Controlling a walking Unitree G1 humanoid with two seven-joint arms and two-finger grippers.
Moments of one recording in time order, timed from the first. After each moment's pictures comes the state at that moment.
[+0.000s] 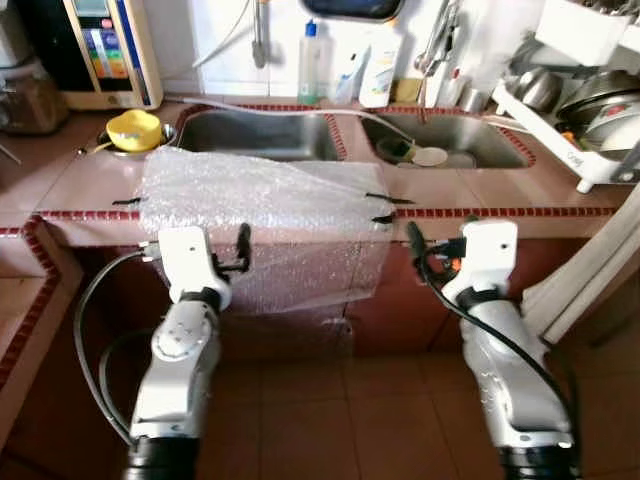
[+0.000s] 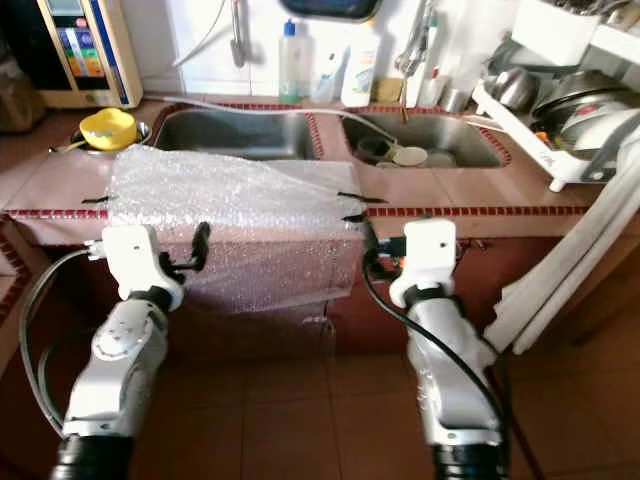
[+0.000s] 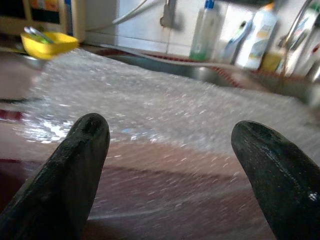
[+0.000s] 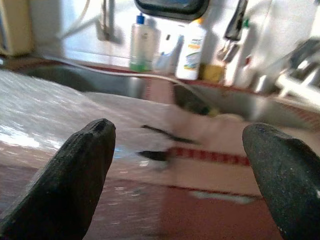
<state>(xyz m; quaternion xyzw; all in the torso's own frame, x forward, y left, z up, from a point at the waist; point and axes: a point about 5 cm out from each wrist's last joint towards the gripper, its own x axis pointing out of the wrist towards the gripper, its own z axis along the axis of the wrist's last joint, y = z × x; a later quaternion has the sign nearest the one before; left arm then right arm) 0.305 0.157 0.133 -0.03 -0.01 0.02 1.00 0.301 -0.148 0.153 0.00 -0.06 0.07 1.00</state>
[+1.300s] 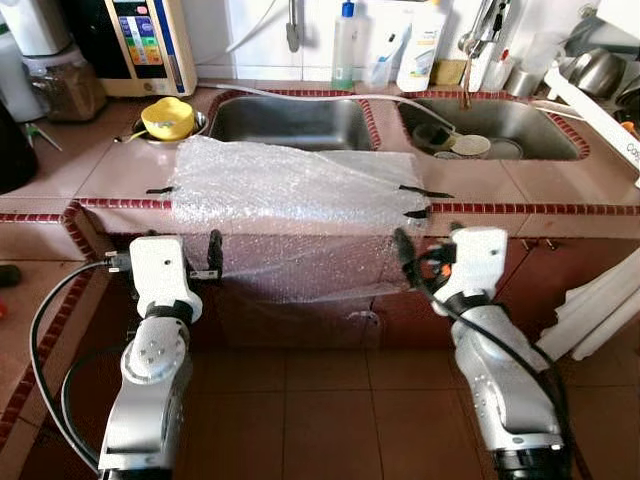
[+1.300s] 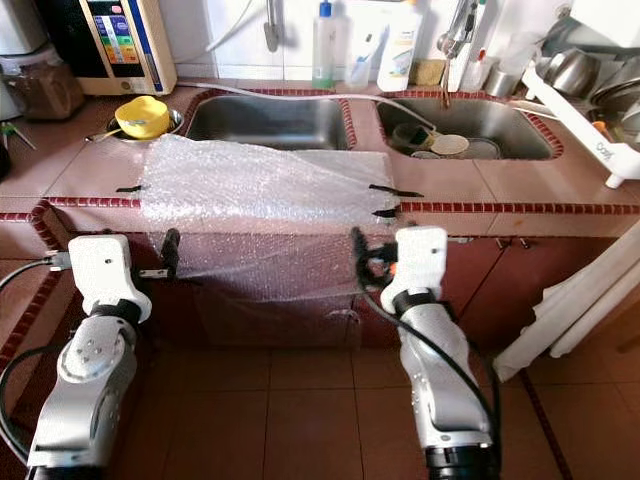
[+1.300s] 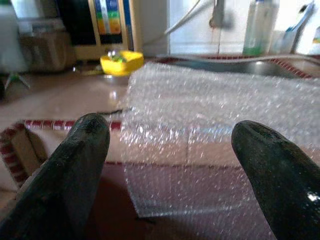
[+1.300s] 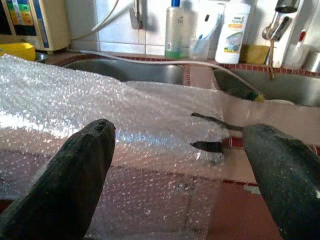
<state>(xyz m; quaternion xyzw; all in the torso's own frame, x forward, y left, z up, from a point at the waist) 0.280 0.176 0.142 0.03 -0.04 0.05 1.00 0.300 -0.147 0.144 0.00 -0.05 0.07 1.00</state>
